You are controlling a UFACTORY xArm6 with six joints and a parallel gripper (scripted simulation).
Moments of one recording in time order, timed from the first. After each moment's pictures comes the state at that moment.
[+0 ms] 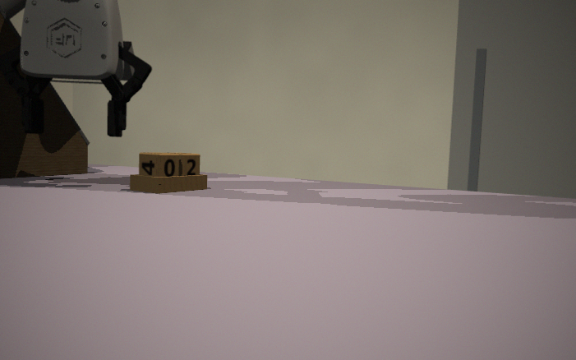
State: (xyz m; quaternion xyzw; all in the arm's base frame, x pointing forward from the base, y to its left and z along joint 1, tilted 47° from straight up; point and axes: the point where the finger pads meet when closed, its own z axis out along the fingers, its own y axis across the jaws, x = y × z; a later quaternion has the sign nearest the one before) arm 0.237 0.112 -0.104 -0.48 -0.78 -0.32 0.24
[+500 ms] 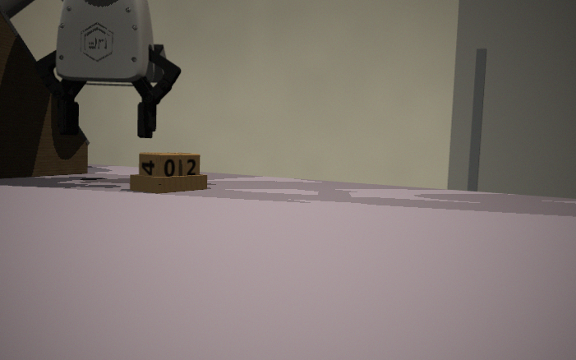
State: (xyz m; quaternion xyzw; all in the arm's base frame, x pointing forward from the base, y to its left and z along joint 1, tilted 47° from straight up) arm 0.261 0.131 -0.086 -0.51 -0.76 -0.31 0.25
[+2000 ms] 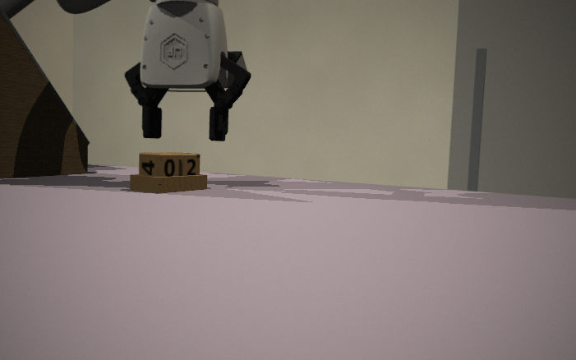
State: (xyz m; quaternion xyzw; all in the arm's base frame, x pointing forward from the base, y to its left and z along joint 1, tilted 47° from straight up) arm 0.322 0.179 -0.040 -0.60 -0.69 -0.28 0.29
